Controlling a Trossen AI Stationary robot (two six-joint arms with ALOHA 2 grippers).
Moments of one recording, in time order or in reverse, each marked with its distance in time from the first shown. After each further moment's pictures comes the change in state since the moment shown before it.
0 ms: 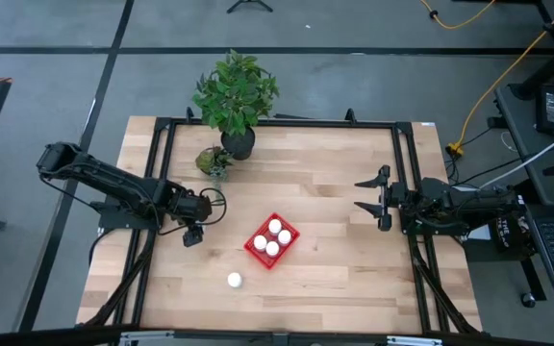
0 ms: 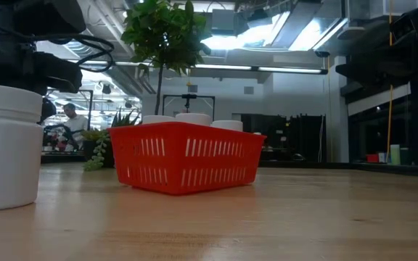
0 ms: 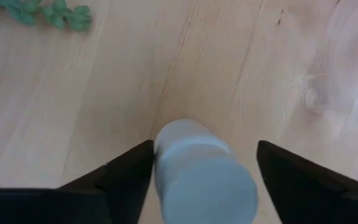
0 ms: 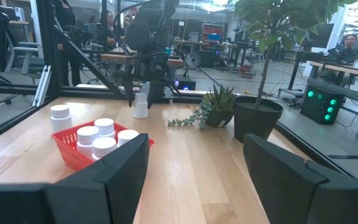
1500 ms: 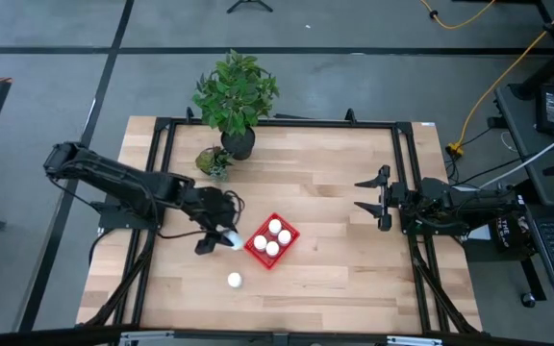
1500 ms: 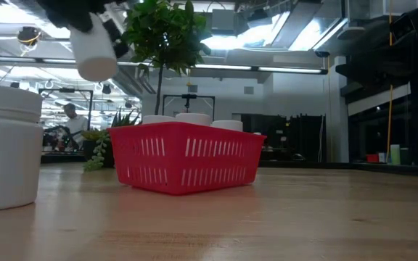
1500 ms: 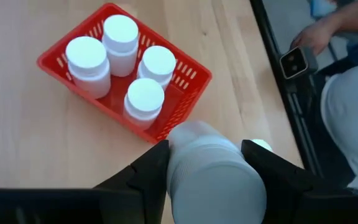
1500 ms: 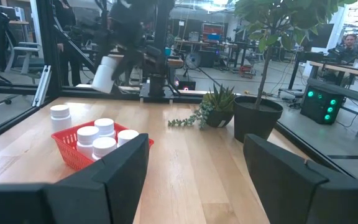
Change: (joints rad) left arm -0.002 0.117 0.314 0.277 0.194 0.313; right arm 0.000 0.000 0.000 0.000 0.000 0.000
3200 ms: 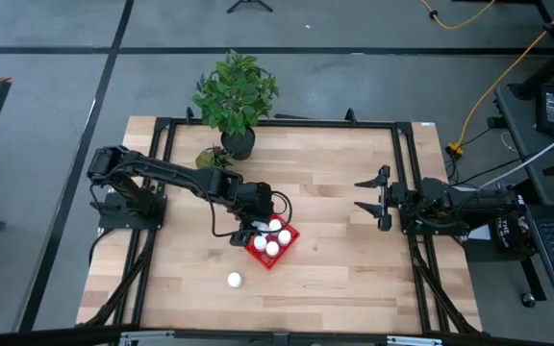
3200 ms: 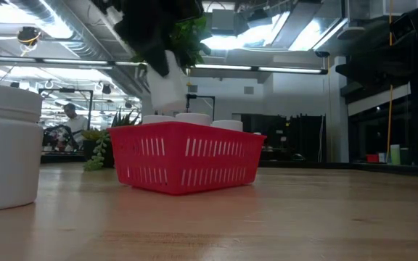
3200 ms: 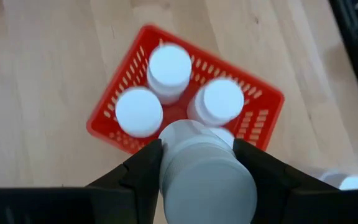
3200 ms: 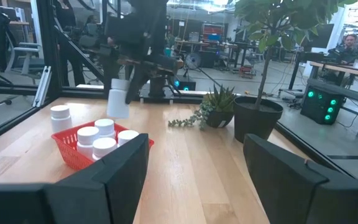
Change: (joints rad) left arm 0.122 0.447 0.415 -0.218 -0.029 0.329; right arm 0.000 0.000 0.000 0.000 -0.001 0.000
